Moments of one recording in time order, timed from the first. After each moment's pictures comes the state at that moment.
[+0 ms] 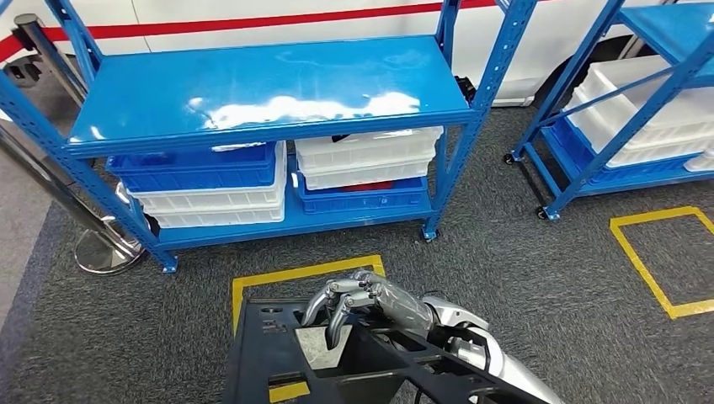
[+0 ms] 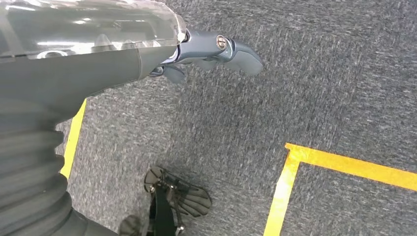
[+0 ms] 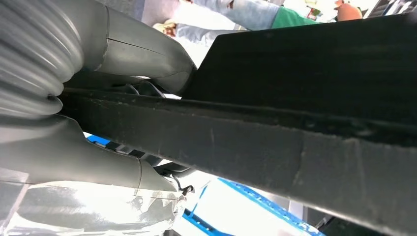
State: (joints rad) left arm -0.03 0.06 0.49 -0.20 0.00 0.13 -0.38; right arm -0.31 -0.16 0.69 -1.67 0.09 0.36 -0.63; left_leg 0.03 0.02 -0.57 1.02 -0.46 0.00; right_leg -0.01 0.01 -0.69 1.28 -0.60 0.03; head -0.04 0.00
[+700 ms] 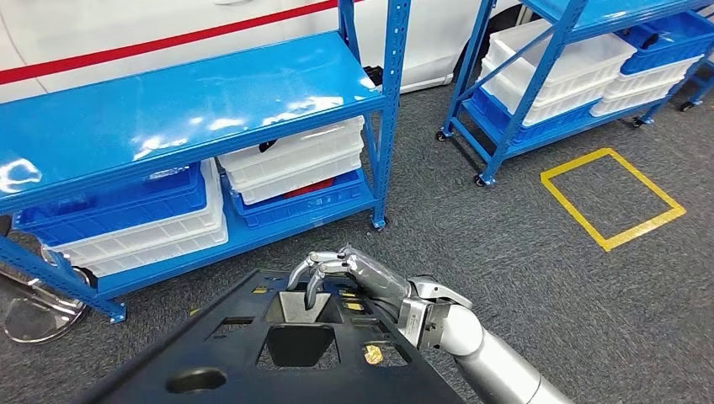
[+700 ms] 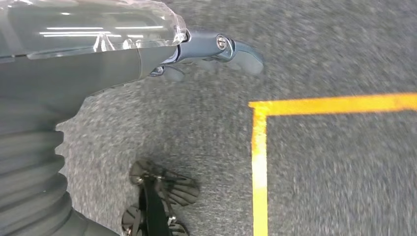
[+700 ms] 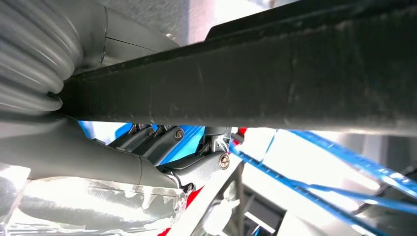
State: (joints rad) left arm -0.03 0.06 0.53 -0.20 -0.05 0.08 -0.43; right arm -0.40 -0.10 0.70 -1.51 0.10 0.34 -0.50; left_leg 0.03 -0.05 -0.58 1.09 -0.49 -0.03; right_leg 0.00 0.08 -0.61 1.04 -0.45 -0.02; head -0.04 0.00
